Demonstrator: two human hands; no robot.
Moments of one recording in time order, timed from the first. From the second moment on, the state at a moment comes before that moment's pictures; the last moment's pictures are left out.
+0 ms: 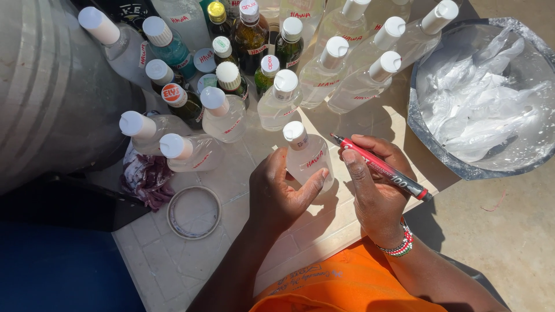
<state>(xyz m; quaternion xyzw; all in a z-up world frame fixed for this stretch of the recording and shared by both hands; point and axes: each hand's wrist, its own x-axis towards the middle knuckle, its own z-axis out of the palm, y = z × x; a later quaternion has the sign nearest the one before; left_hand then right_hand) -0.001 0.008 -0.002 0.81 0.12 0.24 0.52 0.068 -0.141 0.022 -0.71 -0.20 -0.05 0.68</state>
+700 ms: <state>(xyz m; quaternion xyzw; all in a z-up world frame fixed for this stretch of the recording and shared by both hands) -0.011 0.034 0.023 0.87 0.16 0.43 0.17 0.079 -0.143 0.047 -0.69 -0.26 -0.10 0.67</state>
